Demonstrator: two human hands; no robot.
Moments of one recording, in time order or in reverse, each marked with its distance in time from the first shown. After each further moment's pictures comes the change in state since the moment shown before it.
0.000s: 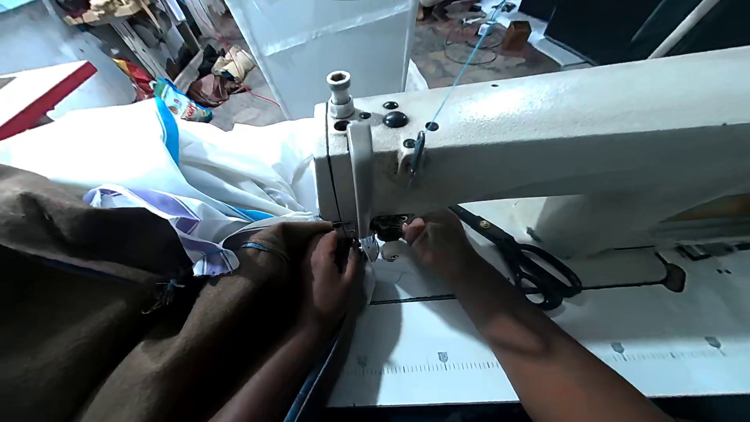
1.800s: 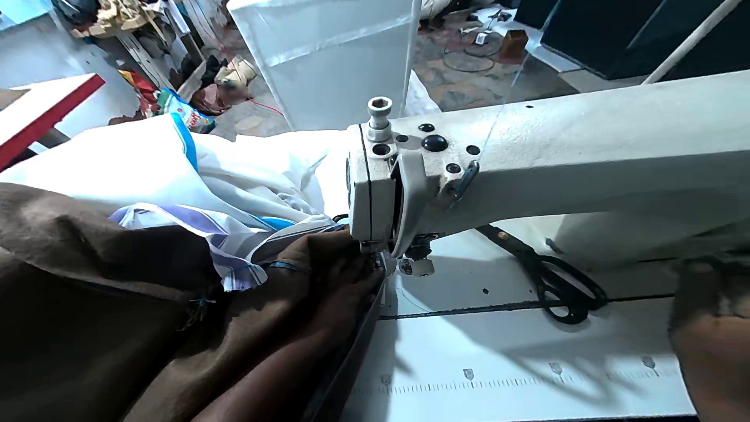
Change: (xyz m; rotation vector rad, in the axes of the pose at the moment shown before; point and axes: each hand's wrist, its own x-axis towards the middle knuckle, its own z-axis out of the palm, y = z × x) left_hand 0.023 -0.004 -0.041 0.419 -0.940 -0.056; right_hand -0.110 -0.071 -0.200 -1.711 0.744 -0.612
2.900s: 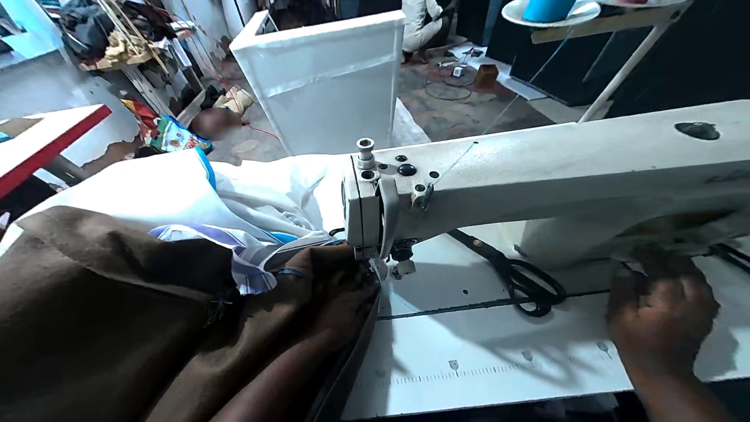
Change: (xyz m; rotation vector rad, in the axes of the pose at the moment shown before) left_hand -0.009 0.011 -0.007 0.017 -0.110 -0.019; right_hand -0.007 -0.007 -0.001 0.051 0.071 -0.110
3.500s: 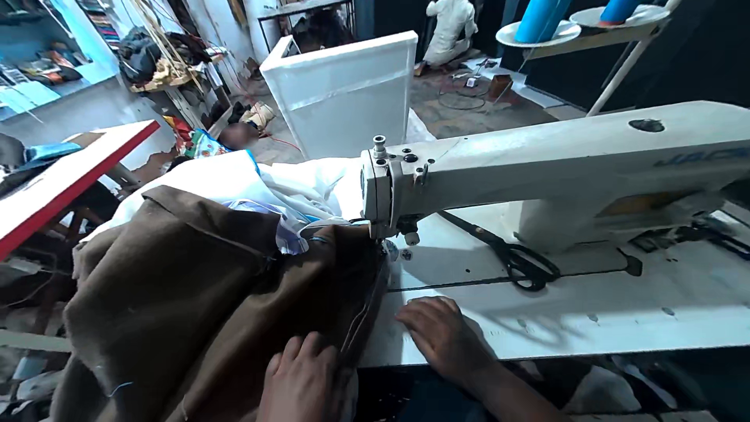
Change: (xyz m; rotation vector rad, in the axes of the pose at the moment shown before) left_hand -0.165 0.026 0.039 0.024 0.293 -0.240; right_hand -0.078 -0.203 0.002 0.634 -0.403 -0.574
